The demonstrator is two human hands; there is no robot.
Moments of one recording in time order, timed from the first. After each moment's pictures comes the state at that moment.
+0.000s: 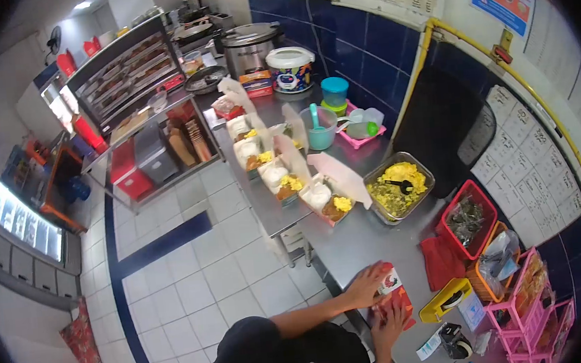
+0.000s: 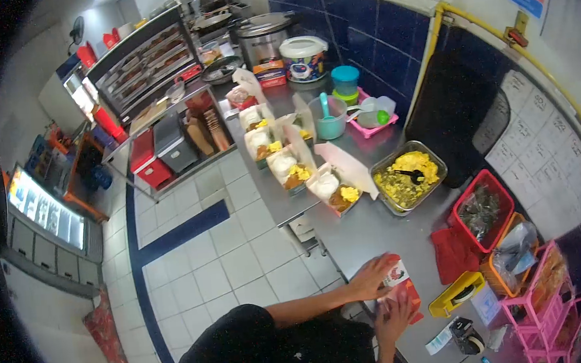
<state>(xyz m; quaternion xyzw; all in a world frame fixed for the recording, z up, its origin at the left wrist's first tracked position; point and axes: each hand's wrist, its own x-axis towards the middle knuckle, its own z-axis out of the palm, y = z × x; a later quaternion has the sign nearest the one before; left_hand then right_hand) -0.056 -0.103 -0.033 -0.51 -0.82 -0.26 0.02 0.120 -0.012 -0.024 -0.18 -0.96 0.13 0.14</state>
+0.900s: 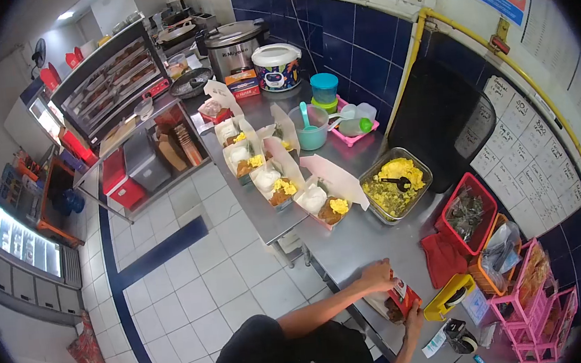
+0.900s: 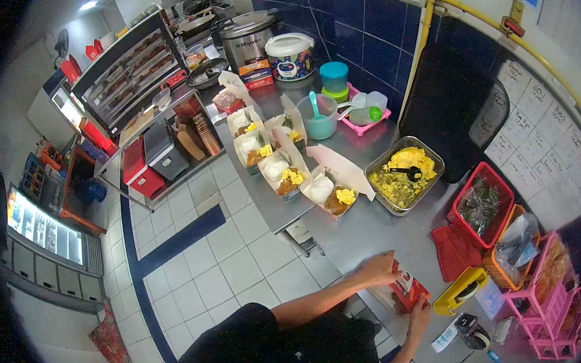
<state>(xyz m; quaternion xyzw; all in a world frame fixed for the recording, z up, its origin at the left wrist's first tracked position) -0.110 -0.073 0.043 -0.31 -0.81 -0.32 -0.38 0.108 0.064 -0.065 -0.54 -0.68 0.48 0.11</state>
